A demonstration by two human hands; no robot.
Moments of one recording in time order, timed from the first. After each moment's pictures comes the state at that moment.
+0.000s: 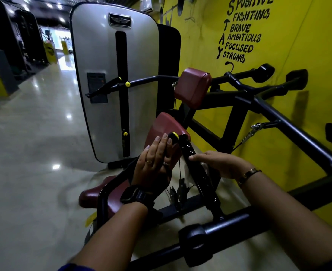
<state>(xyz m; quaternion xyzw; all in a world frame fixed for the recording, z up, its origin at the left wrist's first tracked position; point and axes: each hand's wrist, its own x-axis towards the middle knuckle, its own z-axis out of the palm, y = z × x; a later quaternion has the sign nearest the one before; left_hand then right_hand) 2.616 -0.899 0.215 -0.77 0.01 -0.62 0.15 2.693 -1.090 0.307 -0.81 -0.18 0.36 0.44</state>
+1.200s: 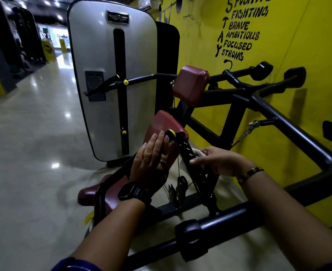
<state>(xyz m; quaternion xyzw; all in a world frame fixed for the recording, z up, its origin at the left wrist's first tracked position) 2.617 -0.901 0.217 -0.76 0.02 -0.63 0.15 2.691 -1.103 0.313 -0.78 -0.20 0.36 0.47</state>
